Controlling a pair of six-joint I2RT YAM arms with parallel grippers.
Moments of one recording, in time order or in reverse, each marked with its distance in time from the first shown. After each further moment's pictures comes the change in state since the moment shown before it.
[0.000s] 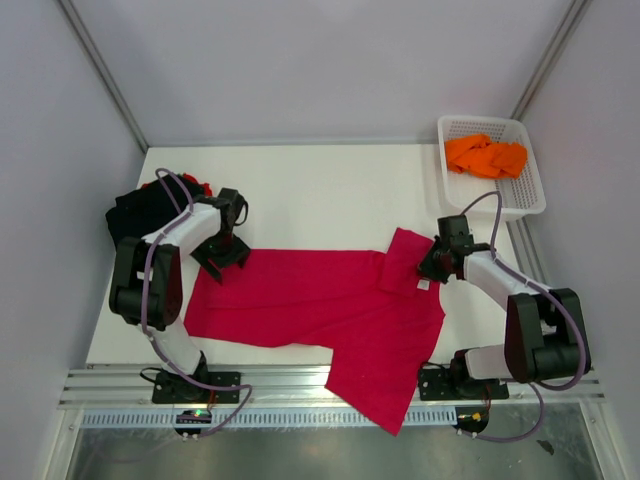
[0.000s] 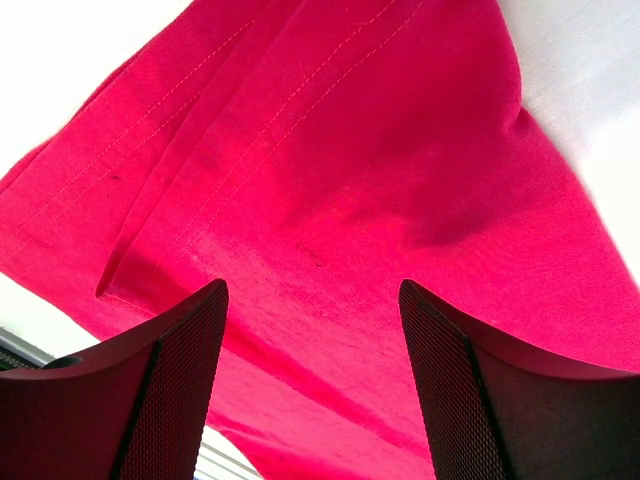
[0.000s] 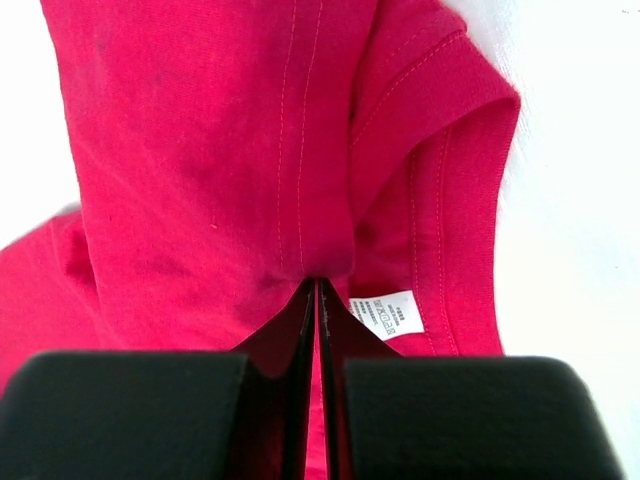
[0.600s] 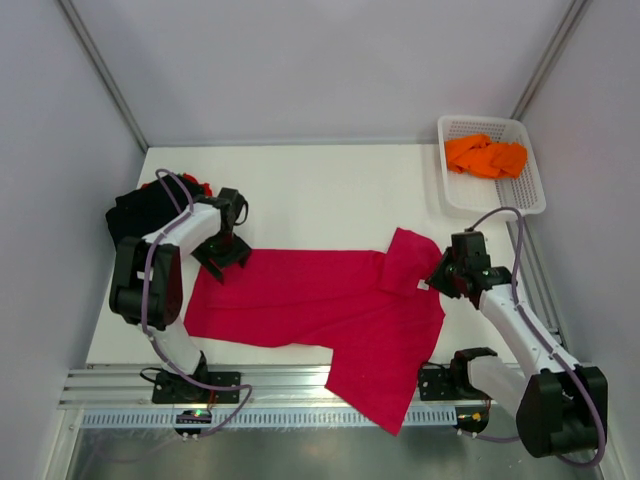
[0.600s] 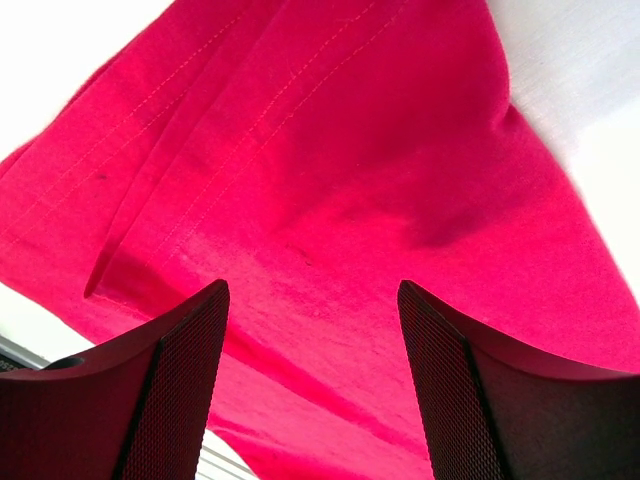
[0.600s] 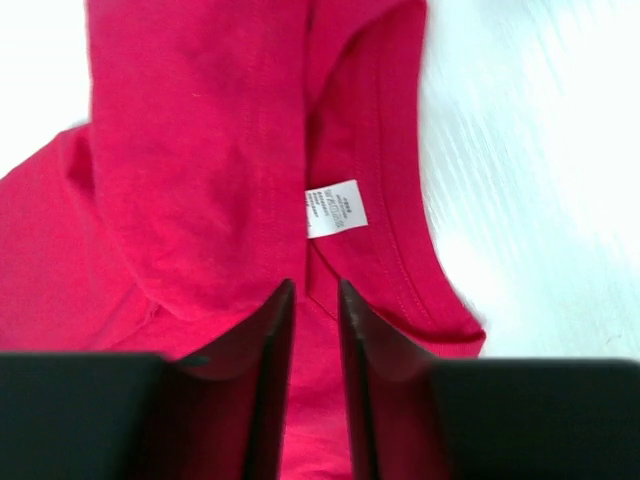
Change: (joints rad) left arm 0.000 0.001 0.000 0.008 0.014 -0.003; right arm 0.000 -0.378 -0.082 -0.192 0.036 -0.048
